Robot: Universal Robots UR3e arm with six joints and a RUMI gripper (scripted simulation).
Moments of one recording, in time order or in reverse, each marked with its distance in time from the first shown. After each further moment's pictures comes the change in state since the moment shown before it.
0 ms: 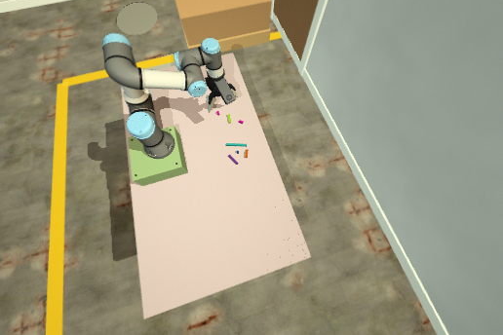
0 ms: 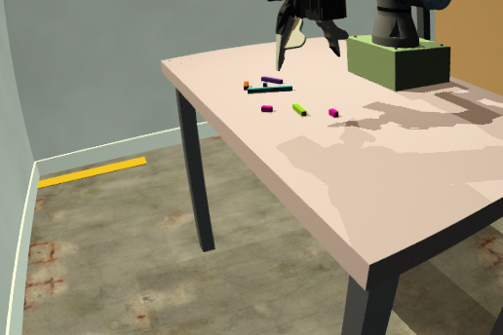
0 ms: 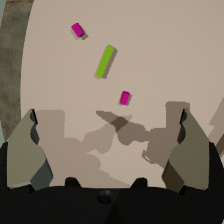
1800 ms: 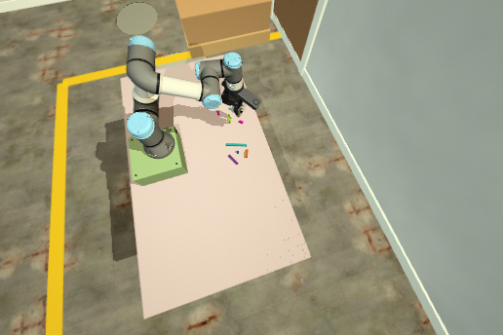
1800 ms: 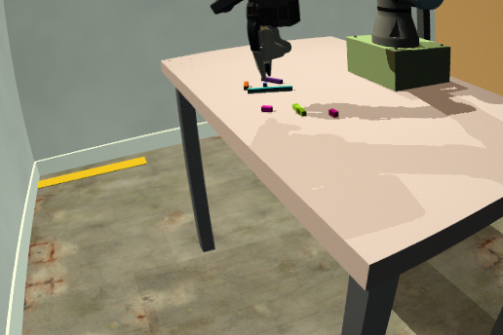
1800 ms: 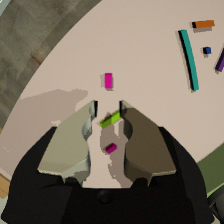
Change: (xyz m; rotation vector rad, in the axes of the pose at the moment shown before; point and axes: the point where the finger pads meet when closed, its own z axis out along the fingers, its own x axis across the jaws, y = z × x) arm -0.044 -0.077 0.018 -0.008 0.000 -0.538
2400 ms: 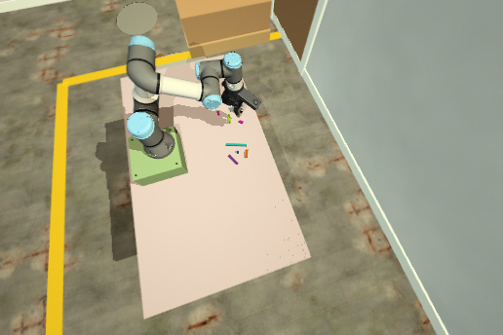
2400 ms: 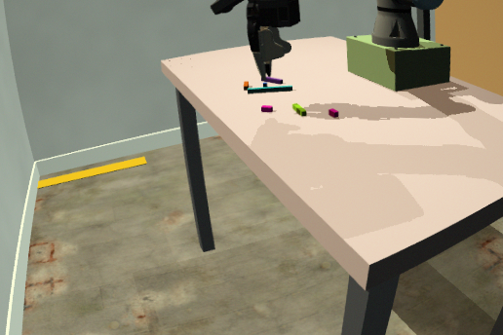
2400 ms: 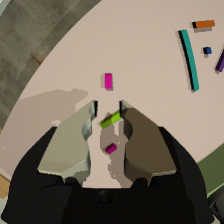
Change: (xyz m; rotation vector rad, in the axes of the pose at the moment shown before) arm 0.000 0.000 0.001 0.000 0.000 0.000
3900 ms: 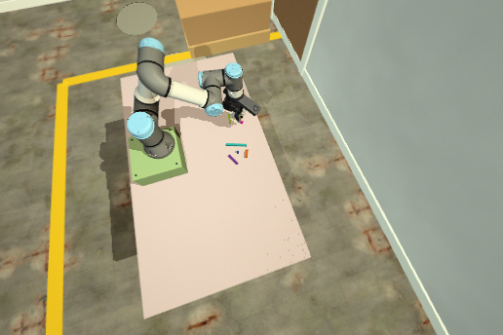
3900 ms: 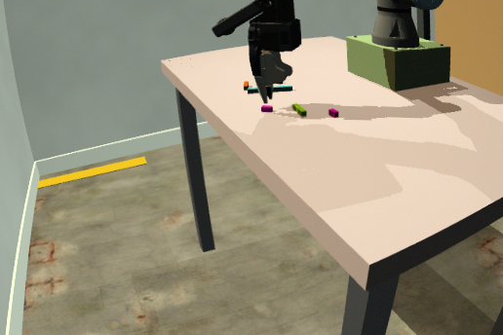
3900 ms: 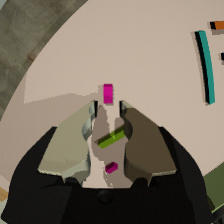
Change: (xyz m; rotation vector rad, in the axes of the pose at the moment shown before) arm 0.000 -0.001 0.047 0.000 0.000 0.000
